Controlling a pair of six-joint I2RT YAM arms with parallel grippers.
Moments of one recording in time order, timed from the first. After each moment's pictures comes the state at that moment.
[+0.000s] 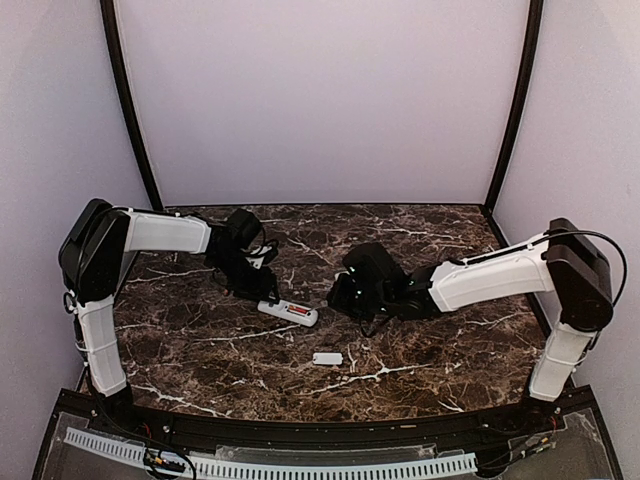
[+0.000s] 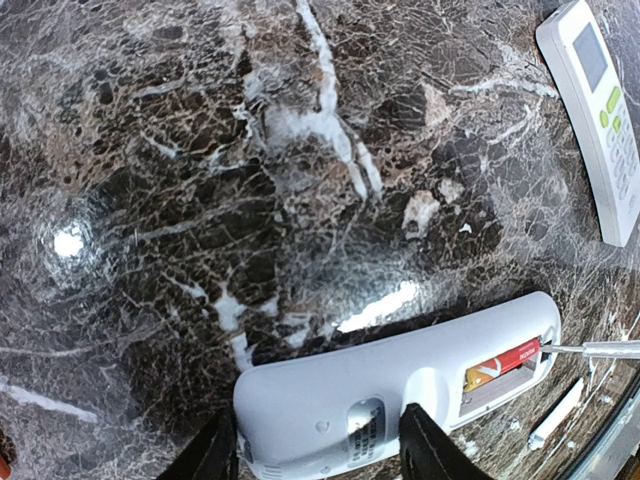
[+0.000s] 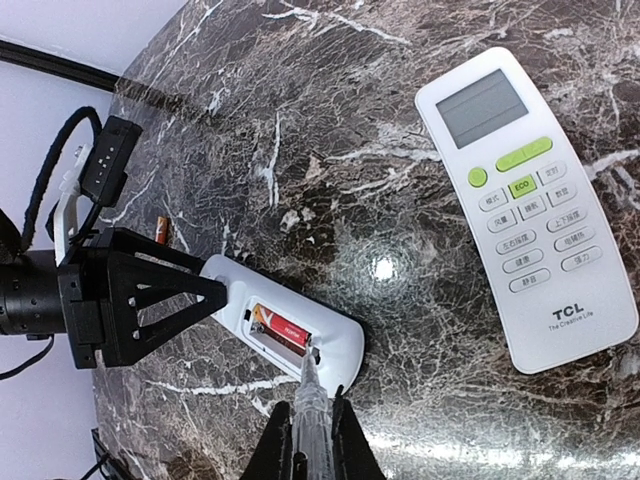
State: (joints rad) left arm -0.54 1.96 1.31 -0.60 0.29 -0.24; right arm 1.01 1.78 1.07 -0.02 0.18 1.11
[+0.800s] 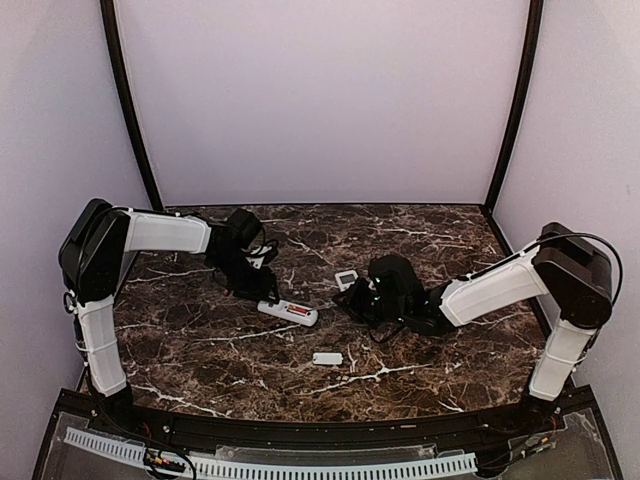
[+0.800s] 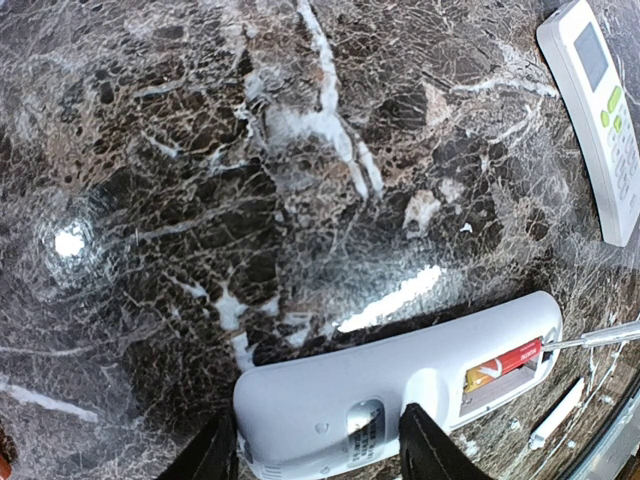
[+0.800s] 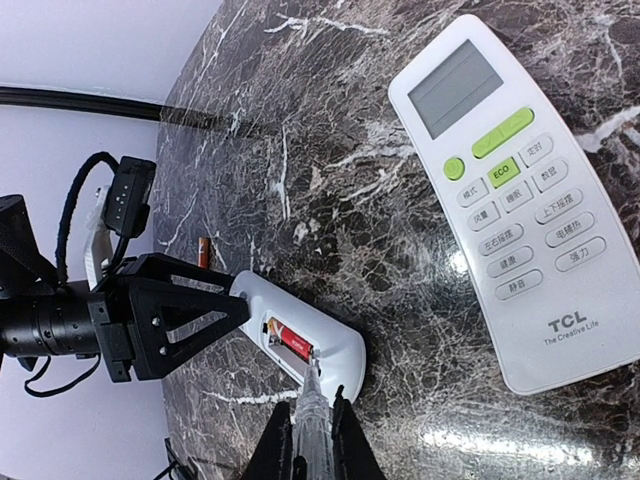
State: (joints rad) left arm -0.54 1.96 1.31 -0.61 0.29 -0.24; right arm 0.95 1.76 0.83 0.40 0.06 1.24
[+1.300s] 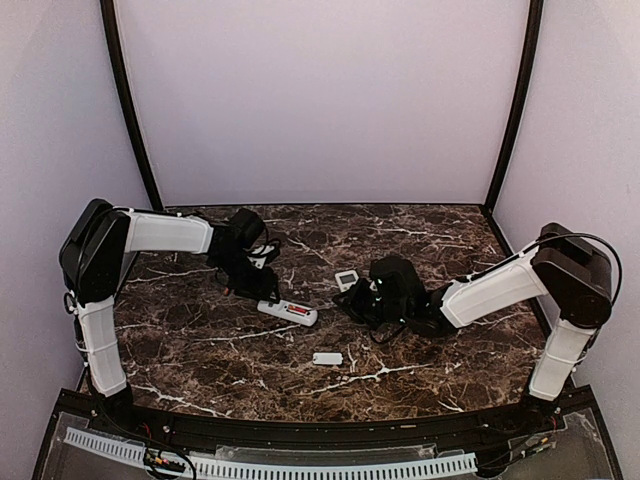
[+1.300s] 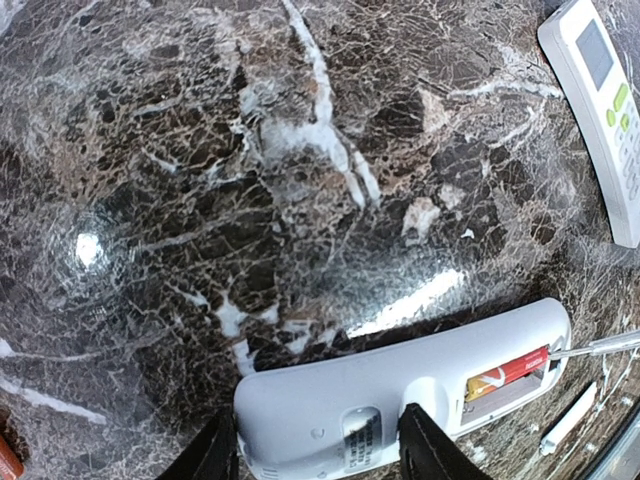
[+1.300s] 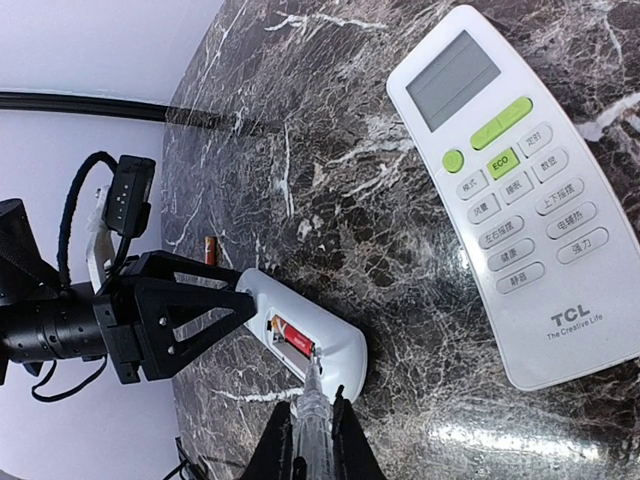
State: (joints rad) left arm -0.56 1.96 1.32 -0.61 0.24 -0.23; right arm 0.95 1.76 0.80 0.44 0.05 1.27
